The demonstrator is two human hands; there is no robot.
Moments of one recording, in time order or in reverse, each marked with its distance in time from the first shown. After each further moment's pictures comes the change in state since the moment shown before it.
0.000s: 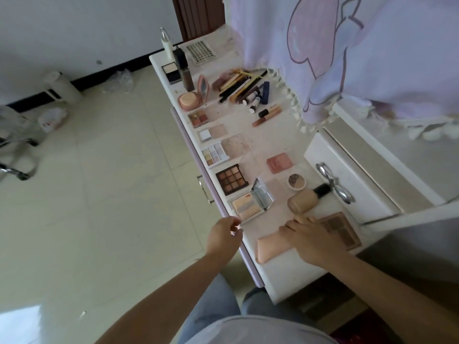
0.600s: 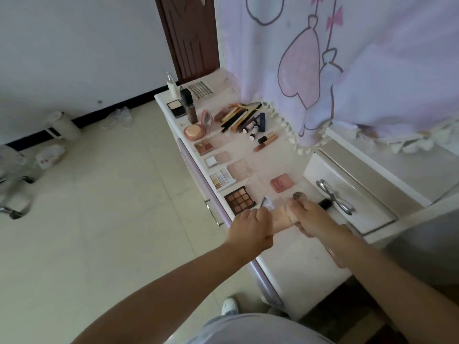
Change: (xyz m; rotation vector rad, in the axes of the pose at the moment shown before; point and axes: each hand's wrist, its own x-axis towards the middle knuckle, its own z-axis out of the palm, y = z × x) left_hand 0.000 0.060 -0.053 0.694 -0.058 0.648; right_hand 0.032 -0.019 -0.070 0.983 0.319 0.560
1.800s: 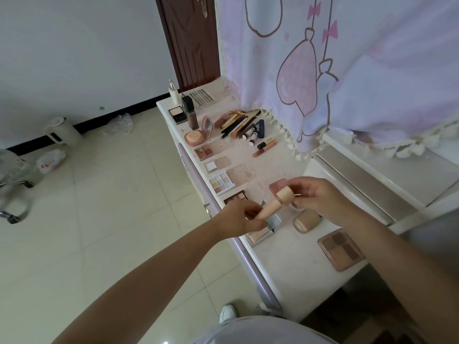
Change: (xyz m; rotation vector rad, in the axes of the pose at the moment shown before) left_hand 0.004 -0.024 -0.039 -0.658 -0.148 -0.071; right_hand -0.012 -0.029 -0.053 0.431 -0.148 -0.311
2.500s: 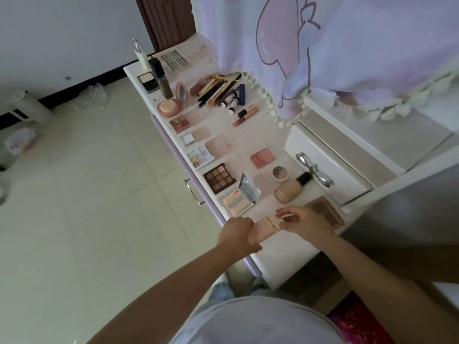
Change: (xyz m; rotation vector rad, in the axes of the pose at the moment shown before) left_hand -0.001 -0.024 0.108 0.423 -0.126 -0.229; right_hand -0.048 0.108 0.021 -0.129 0.069 0.394
